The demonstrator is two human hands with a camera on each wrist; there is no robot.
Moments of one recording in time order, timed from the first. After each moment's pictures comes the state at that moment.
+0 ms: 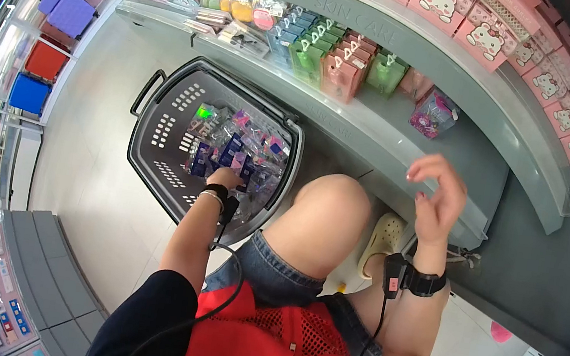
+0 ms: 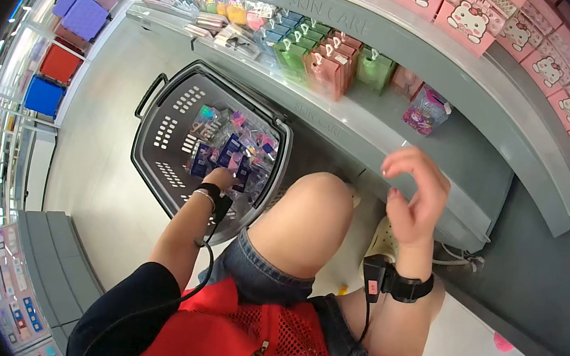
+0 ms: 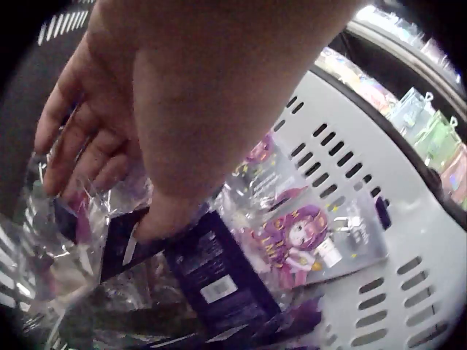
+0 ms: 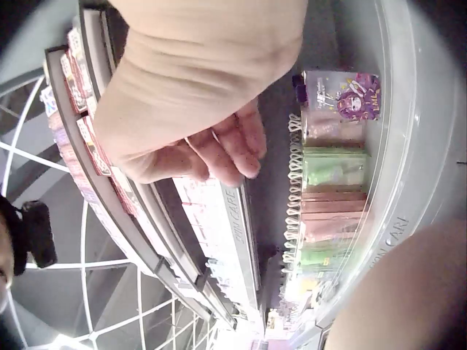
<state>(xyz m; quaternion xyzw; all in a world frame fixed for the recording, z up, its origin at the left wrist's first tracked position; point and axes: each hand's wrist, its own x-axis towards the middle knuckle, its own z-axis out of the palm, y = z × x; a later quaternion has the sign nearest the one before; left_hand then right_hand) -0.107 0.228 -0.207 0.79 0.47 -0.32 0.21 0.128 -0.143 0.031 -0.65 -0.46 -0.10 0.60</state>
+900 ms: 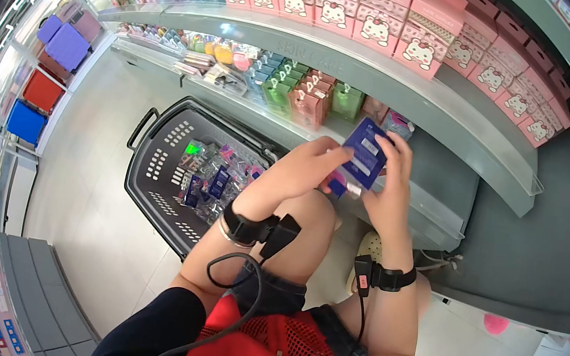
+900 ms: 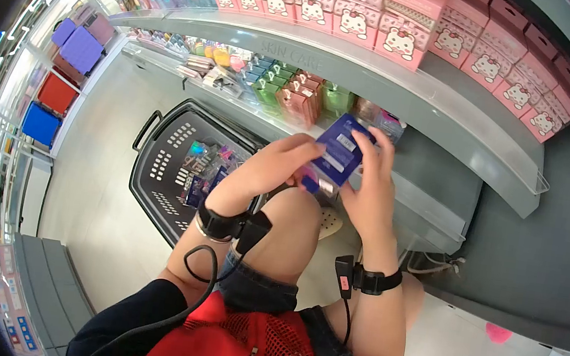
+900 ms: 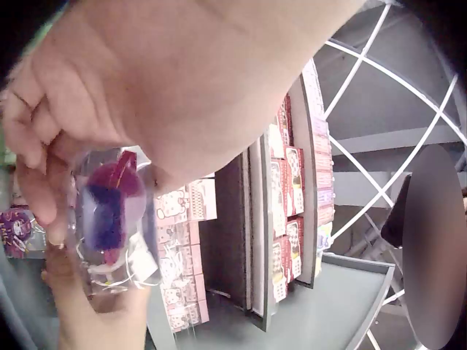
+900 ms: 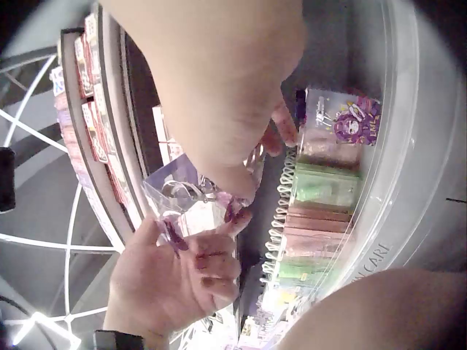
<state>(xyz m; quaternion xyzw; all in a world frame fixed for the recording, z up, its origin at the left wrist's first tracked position) 0.057 0.028 0.091 0.74 0.19 -0.08 0.64 0.125 -0.140 0.041 -0.79 -0.35 -0.09 0.50</state>
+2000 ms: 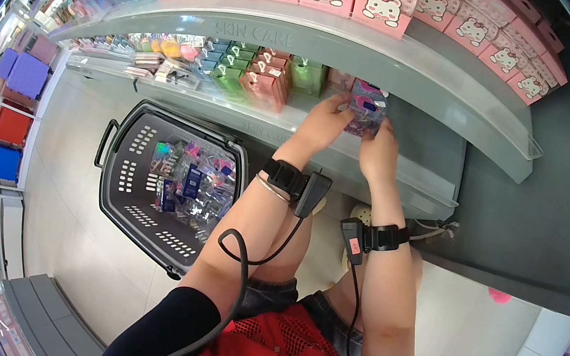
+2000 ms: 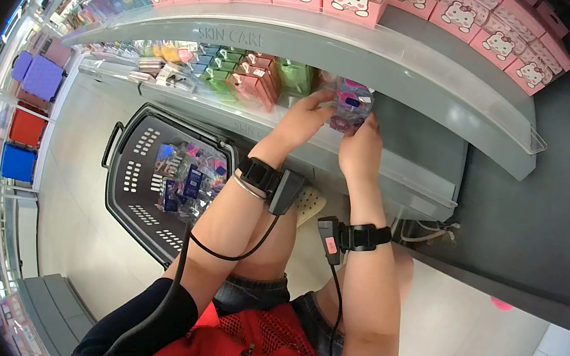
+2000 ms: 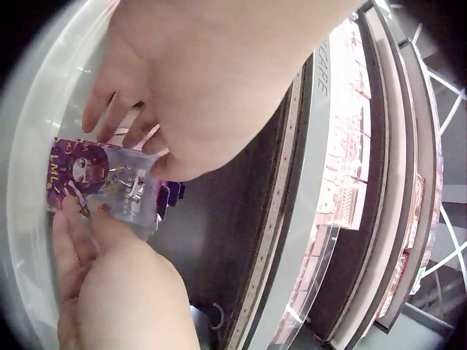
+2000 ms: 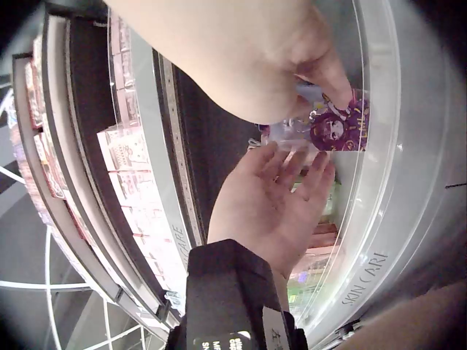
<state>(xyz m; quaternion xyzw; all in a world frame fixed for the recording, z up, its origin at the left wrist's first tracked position) 0.174 0.011 -0.038 0.80 0.08 0.02 0.59 0.184 -0.130 -0.029 -0.91 -0.07 0.00 0.40</state>
